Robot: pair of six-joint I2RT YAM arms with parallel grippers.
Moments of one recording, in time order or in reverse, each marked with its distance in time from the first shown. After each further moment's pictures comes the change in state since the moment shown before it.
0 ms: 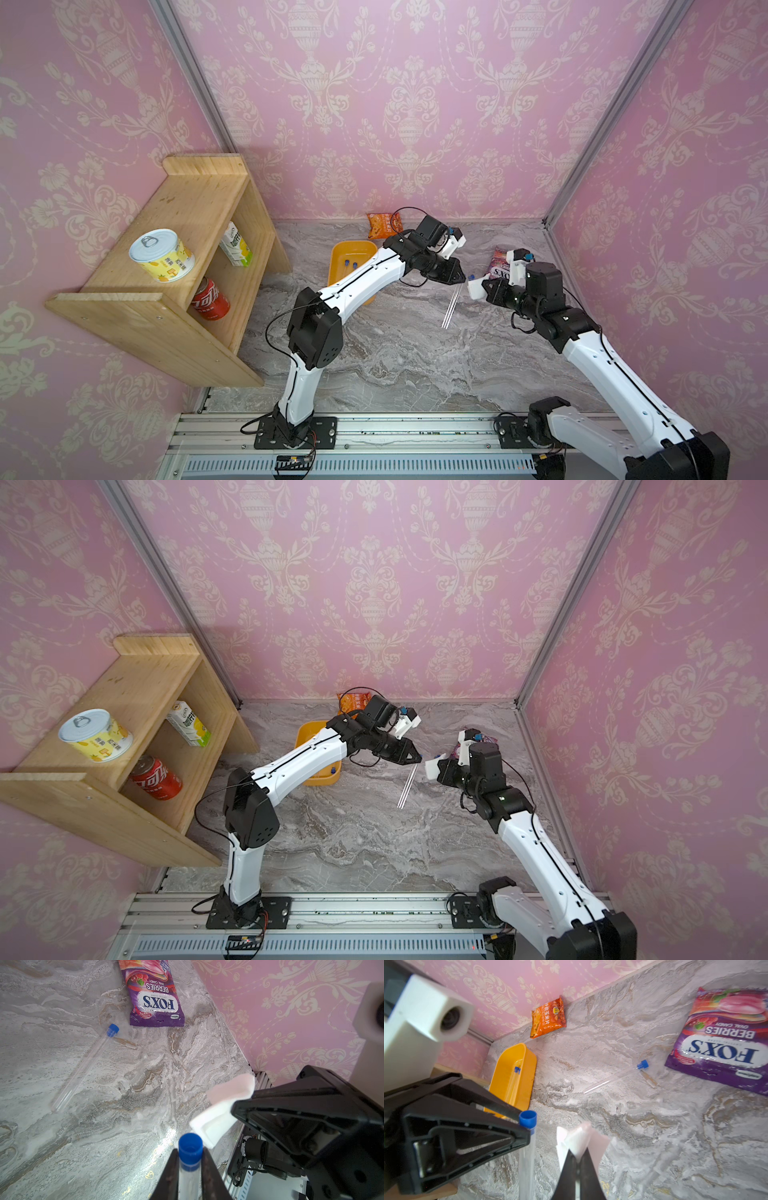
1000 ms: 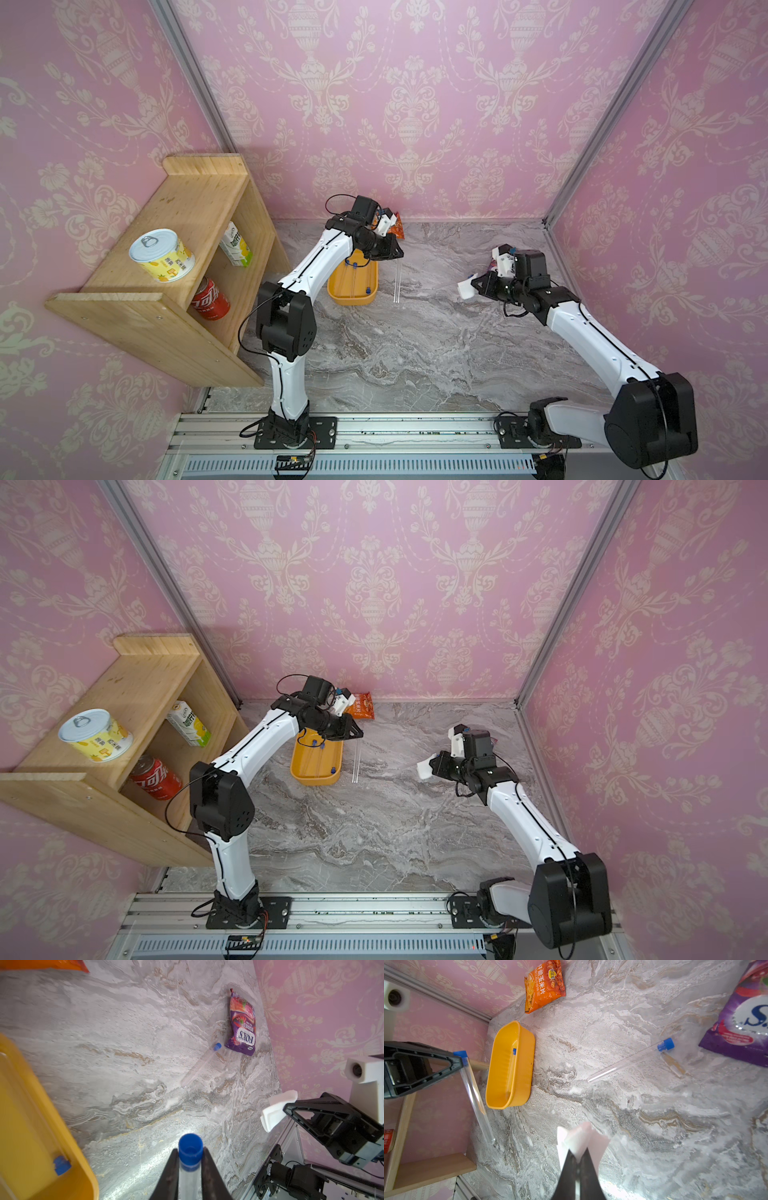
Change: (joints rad) left arm 0.407 -0.072 -0.060 -0.135 0.011 0.080; right arm -0.044 0.280 0.100 0.022 -0.217 -0.018
